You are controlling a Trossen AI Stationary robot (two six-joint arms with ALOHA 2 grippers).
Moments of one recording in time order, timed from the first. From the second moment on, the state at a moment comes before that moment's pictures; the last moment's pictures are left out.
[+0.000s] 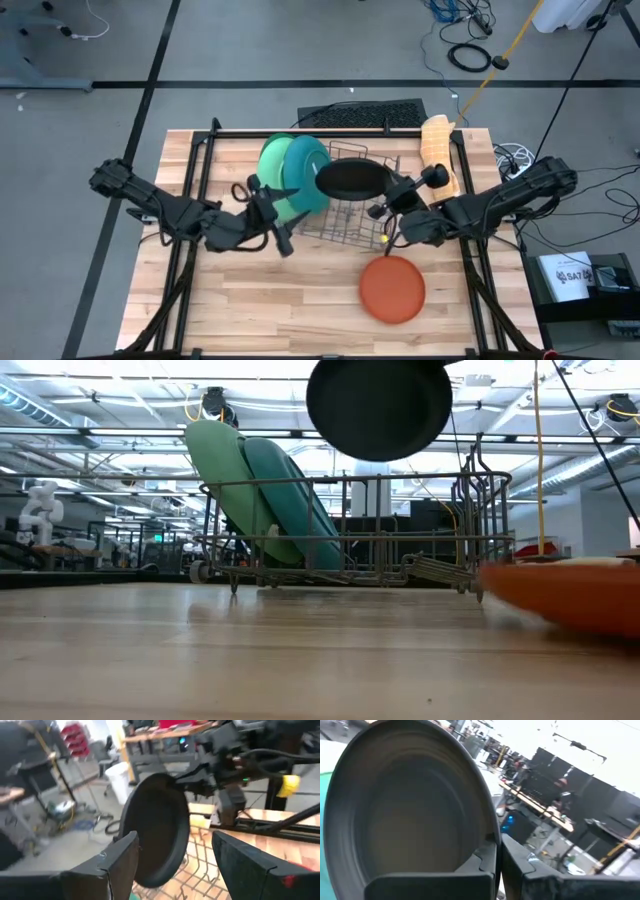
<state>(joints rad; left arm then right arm) -0.45 1.32 1.27 -0.18 -0.93 -0.04 0.36 1.28 1.03 -0.21 1.43 0.03</state>
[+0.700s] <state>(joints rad) -0.12 1.34 1.27 0.06 -0.44 -0.52 0.30 1.46 1.03 -0.08 1.57 -0.14</state>
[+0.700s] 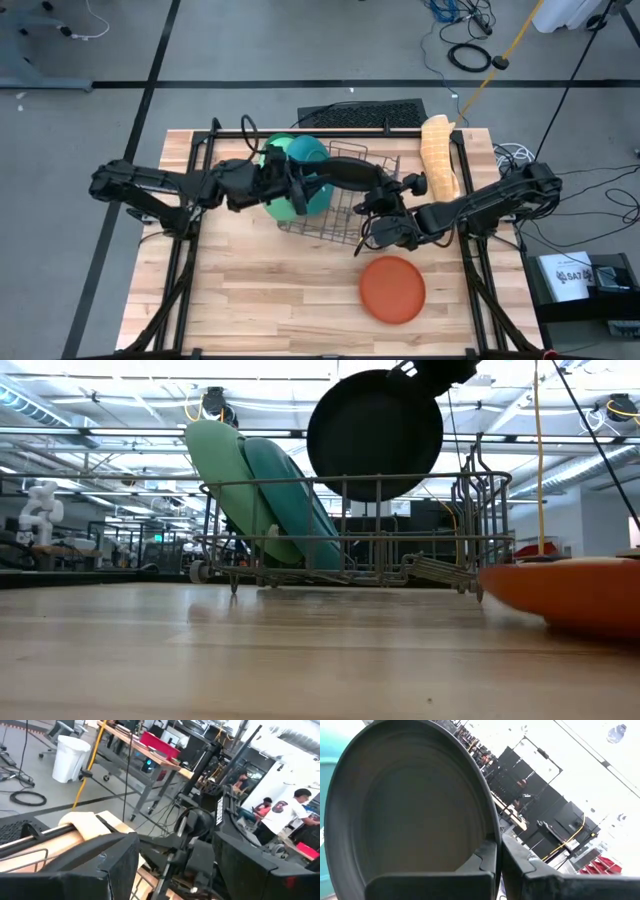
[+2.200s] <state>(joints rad) -0.02 1.49 1.27 -0.09 -0.65 0.30 0.32 1.35 1.03 -0.09 1.52 -0.23</state>
